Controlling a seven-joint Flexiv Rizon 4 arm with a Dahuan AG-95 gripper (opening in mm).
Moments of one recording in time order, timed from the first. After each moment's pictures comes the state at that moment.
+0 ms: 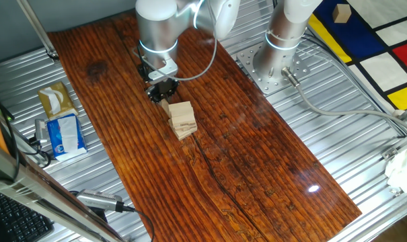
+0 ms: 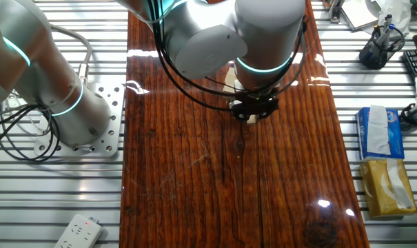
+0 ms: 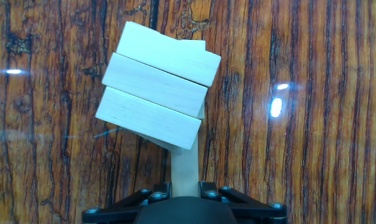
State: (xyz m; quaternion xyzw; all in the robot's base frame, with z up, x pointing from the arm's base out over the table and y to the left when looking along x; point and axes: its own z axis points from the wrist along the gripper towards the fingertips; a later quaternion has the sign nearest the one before) arm 0.473 -0.020 0.043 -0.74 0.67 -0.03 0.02
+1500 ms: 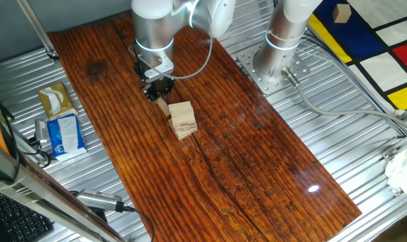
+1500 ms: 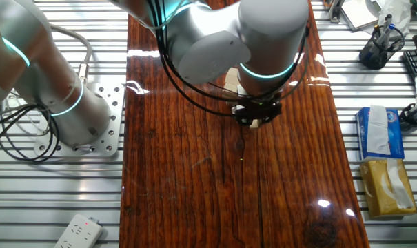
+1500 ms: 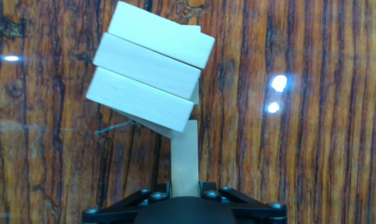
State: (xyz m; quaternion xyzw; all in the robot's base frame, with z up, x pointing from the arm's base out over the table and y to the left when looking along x) arm 0.484 -0.034 0.041 -0.74 0.67 -0.03 0.02
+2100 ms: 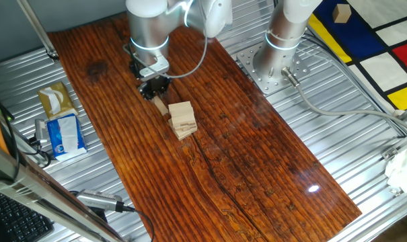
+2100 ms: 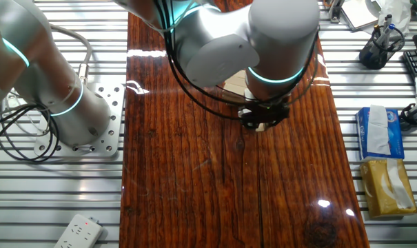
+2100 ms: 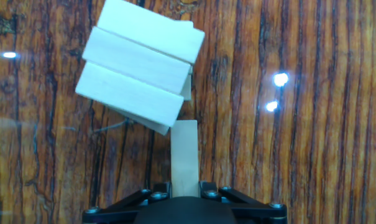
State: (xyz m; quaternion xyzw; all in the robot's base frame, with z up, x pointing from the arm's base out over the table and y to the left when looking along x) arm 0.497 -0.046 0.047 -0.74 0.67 -0.03 0.01
